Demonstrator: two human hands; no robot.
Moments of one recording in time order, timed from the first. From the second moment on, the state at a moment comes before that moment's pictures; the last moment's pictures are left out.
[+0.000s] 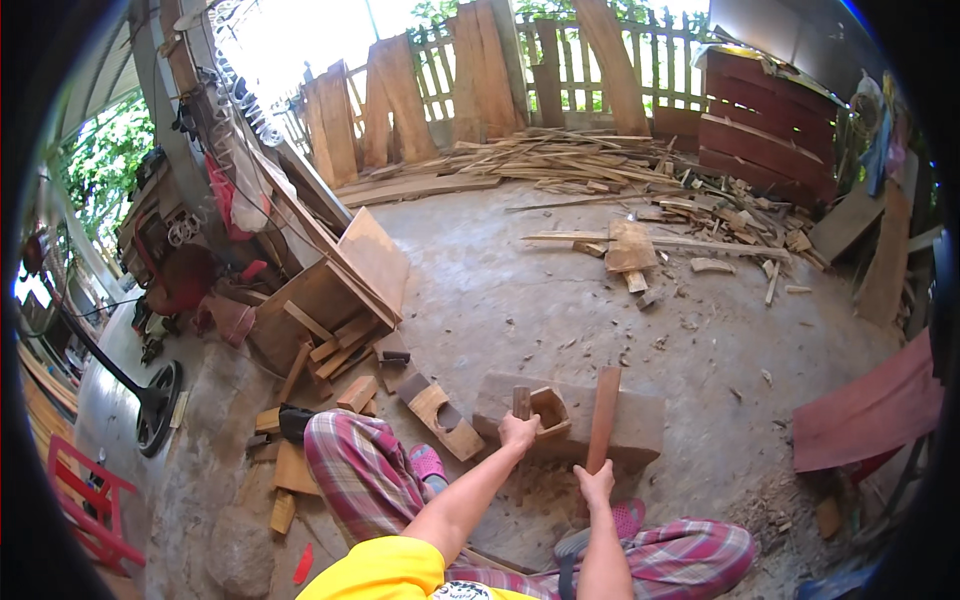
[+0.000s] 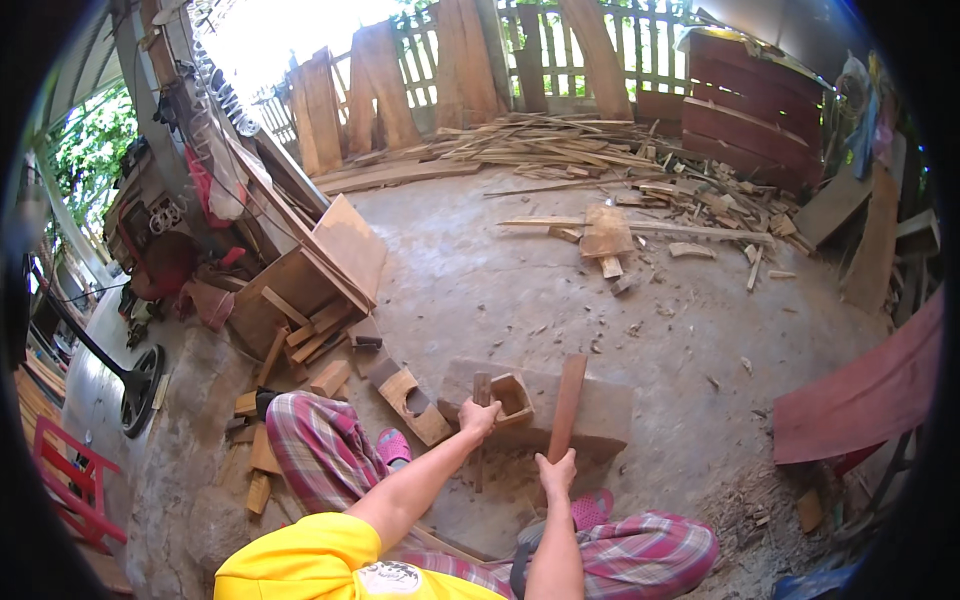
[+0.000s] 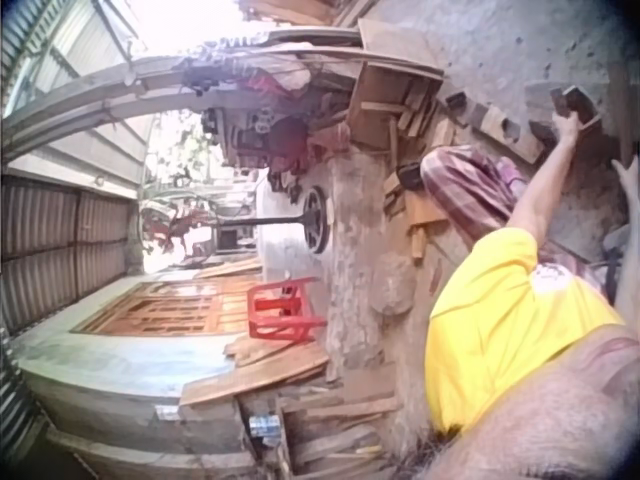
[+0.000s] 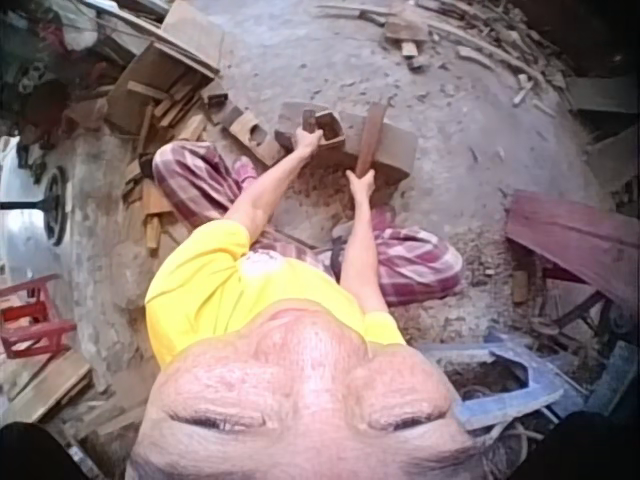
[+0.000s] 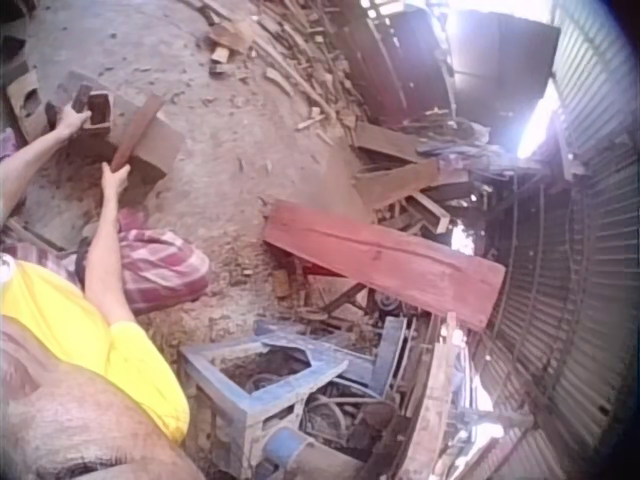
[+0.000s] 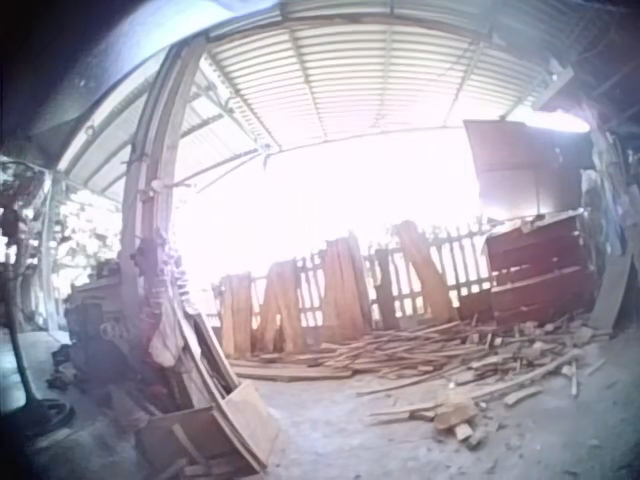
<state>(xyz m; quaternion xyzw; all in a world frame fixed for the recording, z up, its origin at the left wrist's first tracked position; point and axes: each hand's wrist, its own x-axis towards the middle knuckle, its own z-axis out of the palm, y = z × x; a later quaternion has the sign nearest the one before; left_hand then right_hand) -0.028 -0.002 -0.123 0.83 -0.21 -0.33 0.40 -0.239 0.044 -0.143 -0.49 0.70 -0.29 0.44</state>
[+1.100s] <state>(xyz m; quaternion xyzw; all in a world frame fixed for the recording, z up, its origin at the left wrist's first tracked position) -0.081 0.057 0.008 0.56 -0.53 -0.19 0.61 -0.252 0.041 -0.170 -0.42 0.65 -0.30 0.55</state>
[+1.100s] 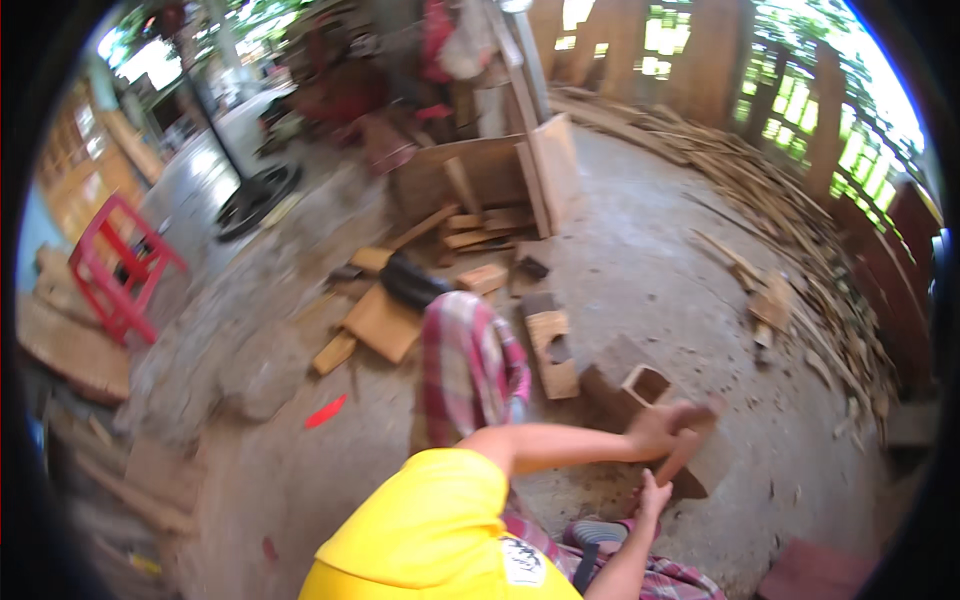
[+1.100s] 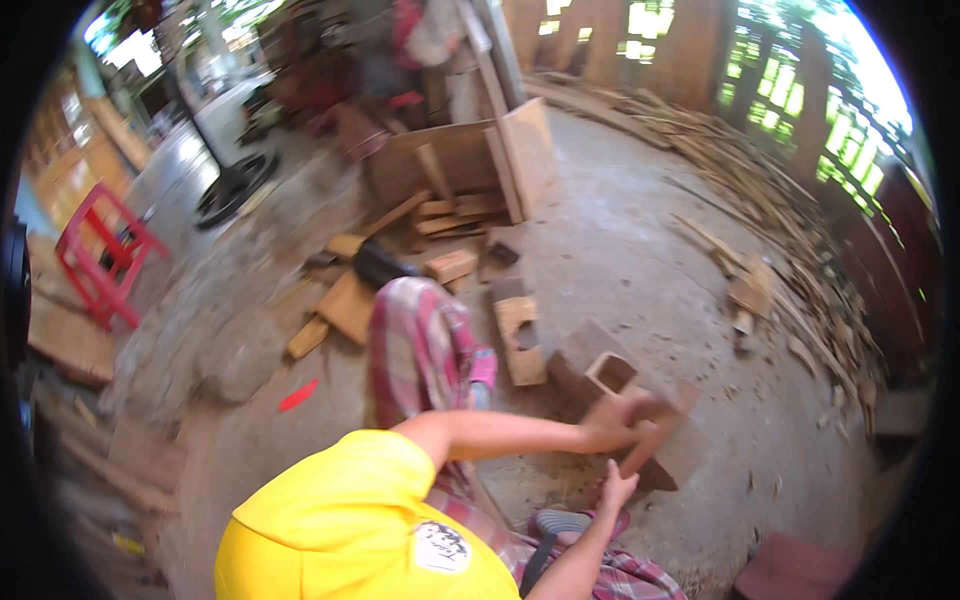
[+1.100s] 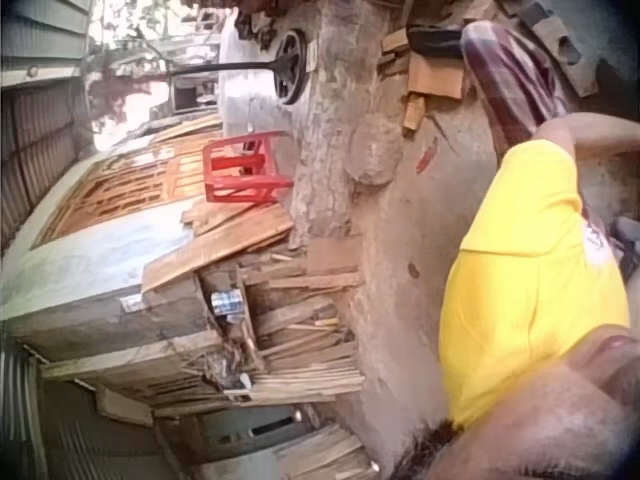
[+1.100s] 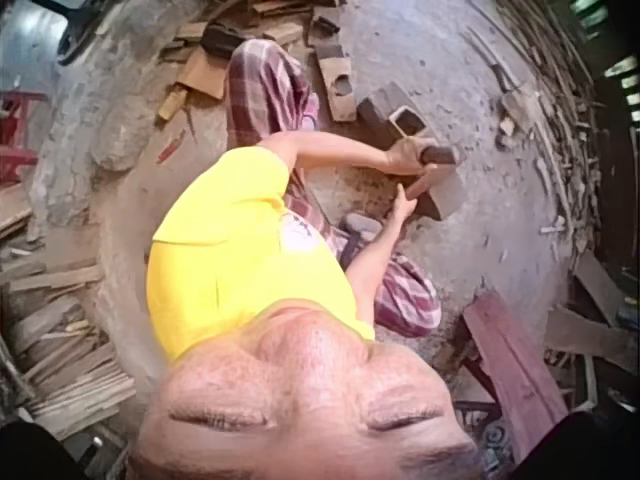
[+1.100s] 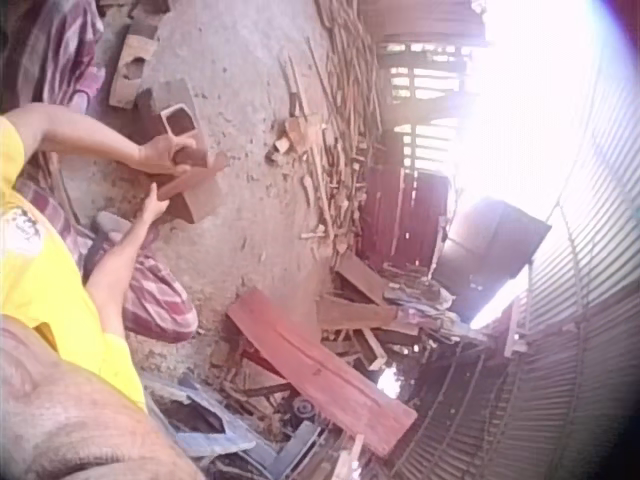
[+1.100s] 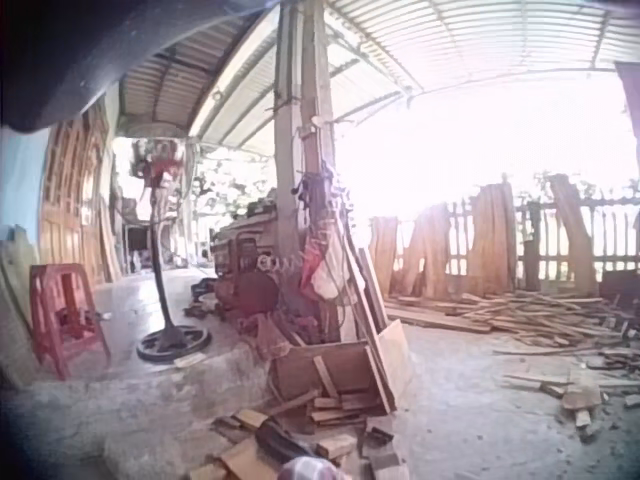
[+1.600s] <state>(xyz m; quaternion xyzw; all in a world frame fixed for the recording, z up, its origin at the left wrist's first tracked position) -0.196 -0.029 0.211 0.06 -0.97 0.03 0.23 -0.255 0.044 -0.164 -0.43 0.64 -0.29 0.57</state>
